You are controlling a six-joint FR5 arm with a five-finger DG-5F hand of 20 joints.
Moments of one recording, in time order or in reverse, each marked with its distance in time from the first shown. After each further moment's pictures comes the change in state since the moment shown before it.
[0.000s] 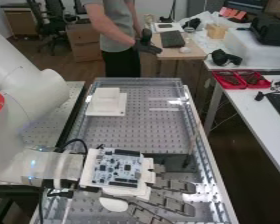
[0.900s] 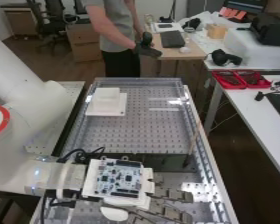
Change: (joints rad) arm -0.012 -0.045 0.019 0.002 -0.021 -0.039
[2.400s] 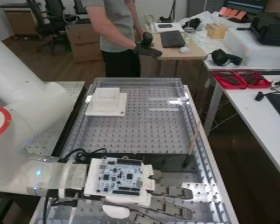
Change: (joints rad) arm 0.002 -0.005 -0.001 0.005 -0.021 0.008
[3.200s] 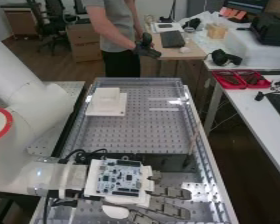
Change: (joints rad) arm 0.001 -0.004 -0.008 0.005 0.004 0.003
